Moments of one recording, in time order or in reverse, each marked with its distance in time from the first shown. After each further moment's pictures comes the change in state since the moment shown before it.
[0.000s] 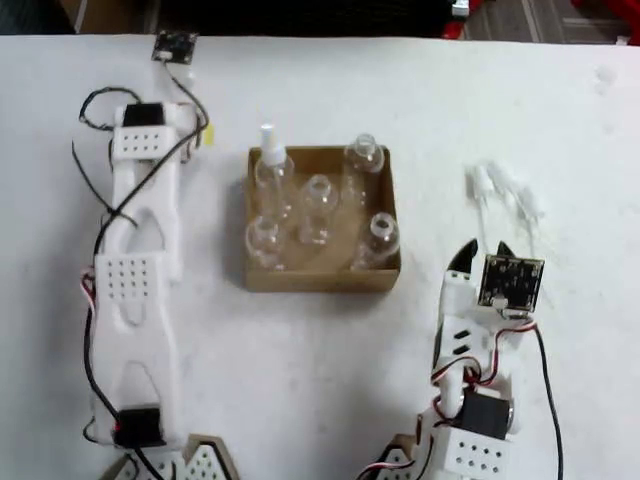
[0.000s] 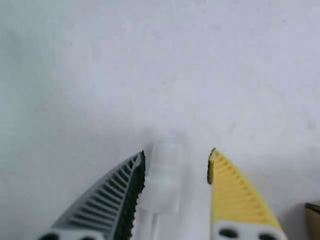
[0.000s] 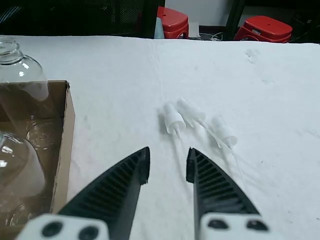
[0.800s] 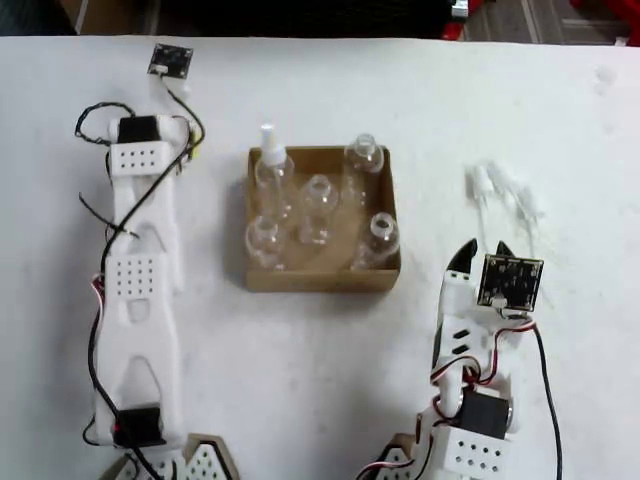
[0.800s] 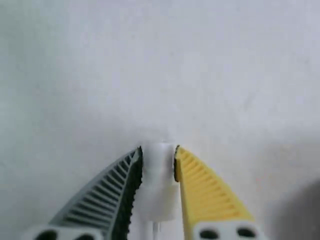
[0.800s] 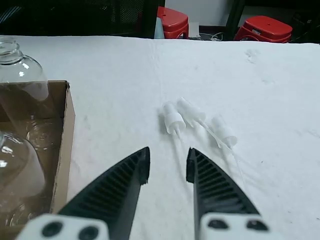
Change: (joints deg) left arm -0.8 11.8 -19.3 13.8 -4.4; right arm 0.0 0.0 0.0 0.0 0.0
